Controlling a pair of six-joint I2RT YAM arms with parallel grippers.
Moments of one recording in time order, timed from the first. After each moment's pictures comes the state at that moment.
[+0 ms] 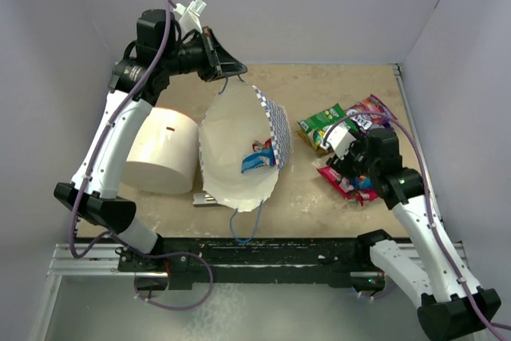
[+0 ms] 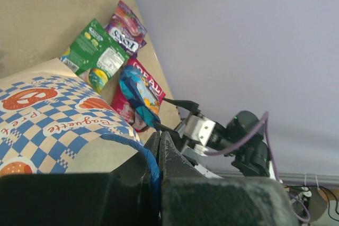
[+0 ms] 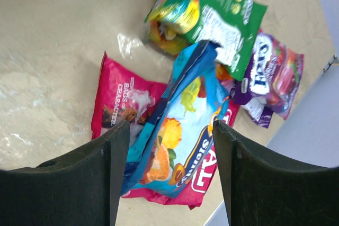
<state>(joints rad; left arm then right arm) -0.36 1.56 1.93 -0.70 0.62 -0.79 0.25 0.80 0.78 -0.68 -0.10 -0.79</state>
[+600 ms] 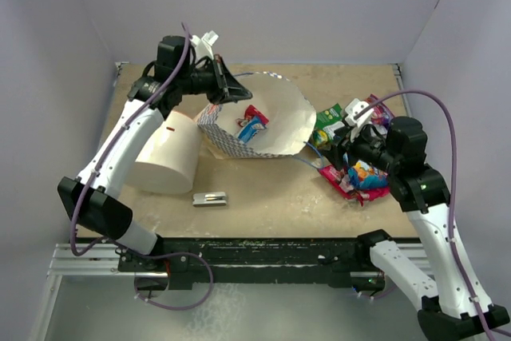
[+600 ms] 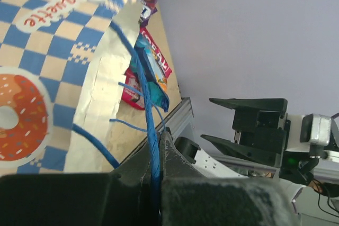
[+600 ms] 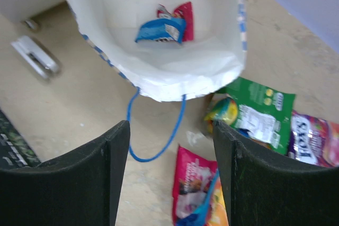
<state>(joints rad) -0.37 1.54 1.69 -0.57 0.67 -0.83 0.25 0.78 1.06 -0.66 -0.44 -0.32</state>
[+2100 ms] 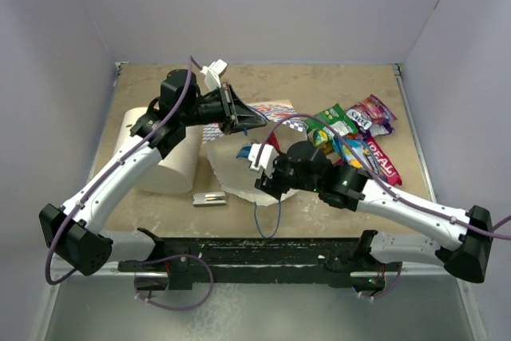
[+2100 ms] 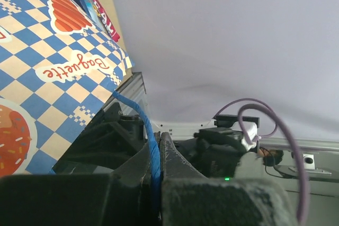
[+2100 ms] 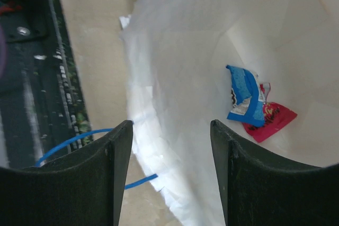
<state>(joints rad) -0.53 1.29 1.29 -0.27 0.67 -1.16 1.01 1.09 0.98 -0.40 -0.10 -0.29</state>
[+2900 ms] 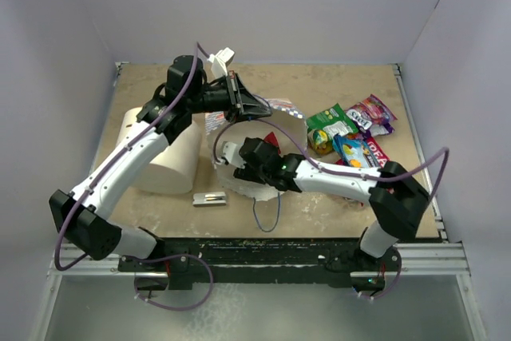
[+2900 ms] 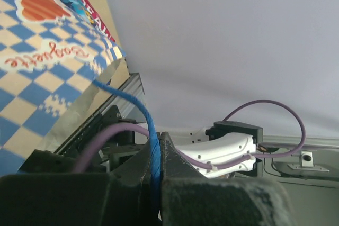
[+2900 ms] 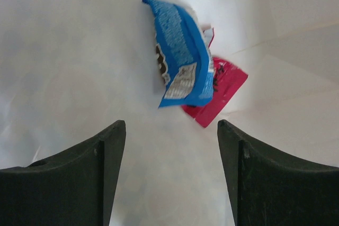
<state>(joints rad) -0.53 1.40 1.42 -0.31 0.70 -1.13 1.02 1.59 1.04 -0.25 0.38 -0.49</state>
